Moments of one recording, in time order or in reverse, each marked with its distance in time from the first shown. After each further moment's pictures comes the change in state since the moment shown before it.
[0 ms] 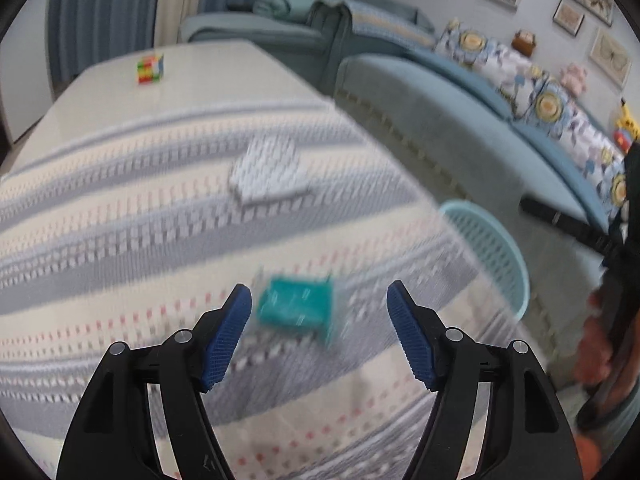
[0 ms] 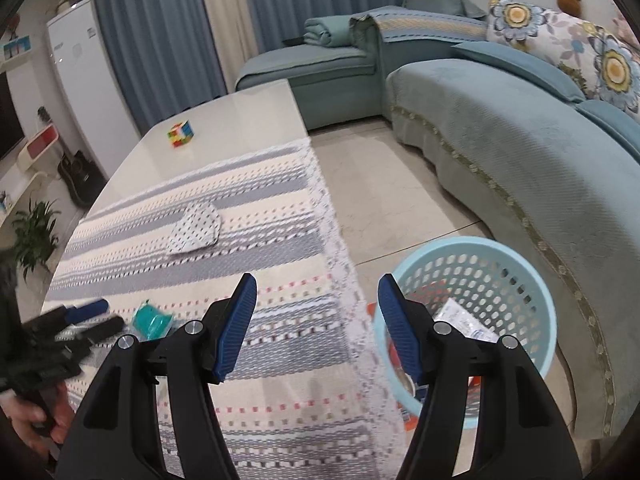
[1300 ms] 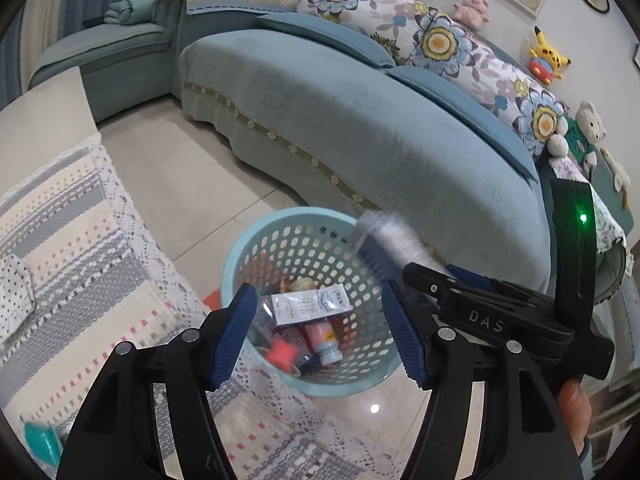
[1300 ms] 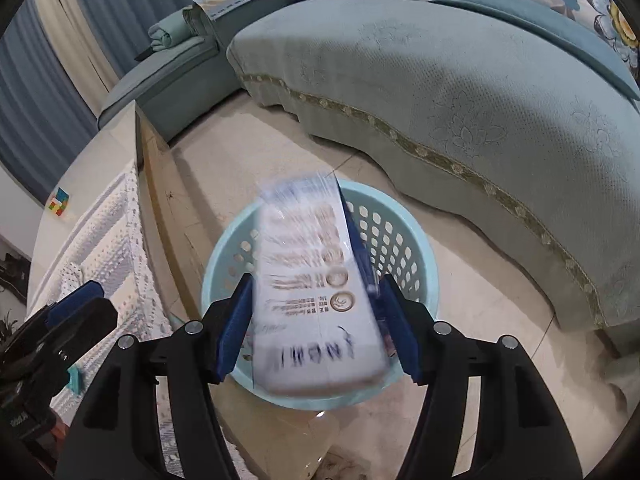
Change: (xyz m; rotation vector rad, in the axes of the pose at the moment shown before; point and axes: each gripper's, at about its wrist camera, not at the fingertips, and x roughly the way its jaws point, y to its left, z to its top) left arm 0.098 -0.229 0.065 0.267 0.089 -0.320; right arm -0.005 -0.179 -0.030 0.425 0.115 -0.267
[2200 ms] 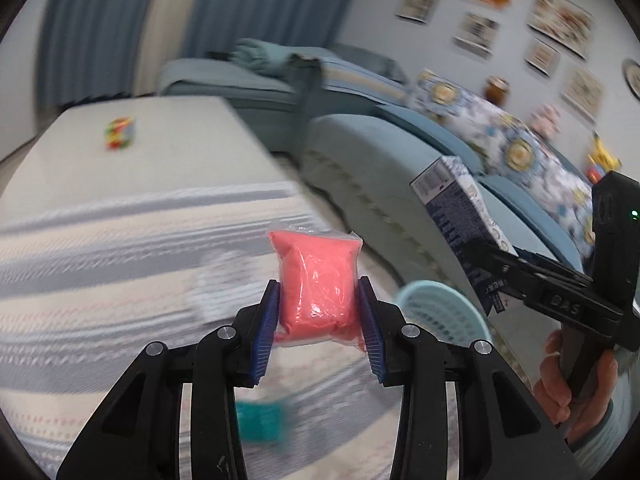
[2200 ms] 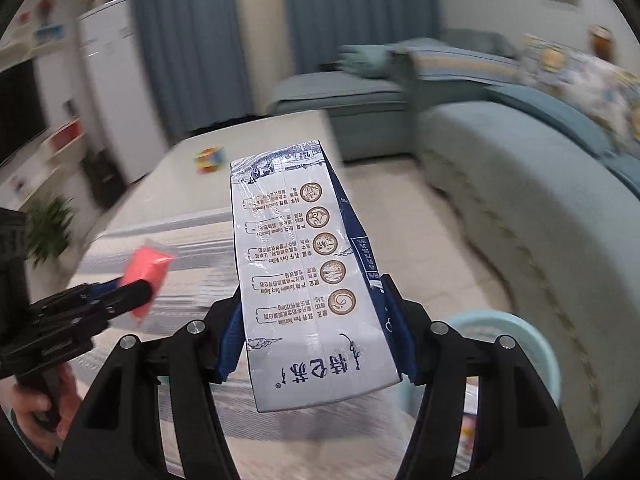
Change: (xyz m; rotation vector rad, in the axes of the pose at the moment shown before) left arm -0.171 0.128 -0.030 -0.197 -0.303 0.217; right arm -0.065 0.201 0.002 -0.476 -0.215 0.293
